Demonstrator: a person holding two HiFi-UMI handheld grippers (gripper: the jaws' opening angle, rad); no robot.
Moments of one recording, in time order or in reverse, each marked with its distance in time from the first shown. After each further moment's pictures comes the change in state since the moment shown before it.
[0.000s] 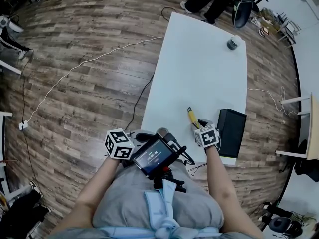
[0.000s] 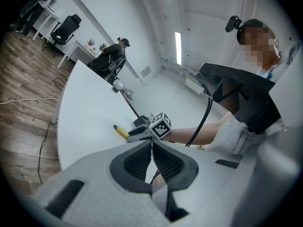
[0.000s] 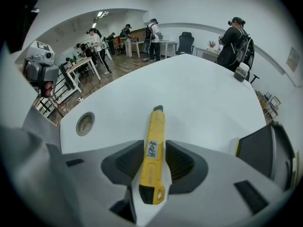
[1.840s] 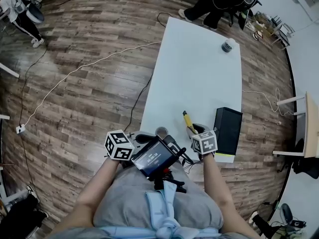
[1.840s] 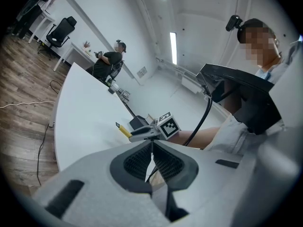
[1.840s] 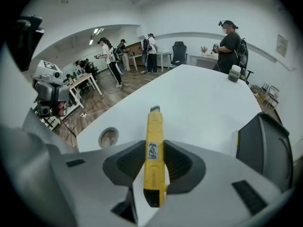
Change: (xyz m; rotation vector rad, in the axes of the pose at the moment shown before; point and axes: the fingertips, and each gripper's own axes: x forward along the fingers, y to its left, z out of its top) left arm -0.003 -0.013 -0.002 0.038 -0.007 -0.025; right arm -0.038 0.037 0.016 0.114 -0.137 0.038
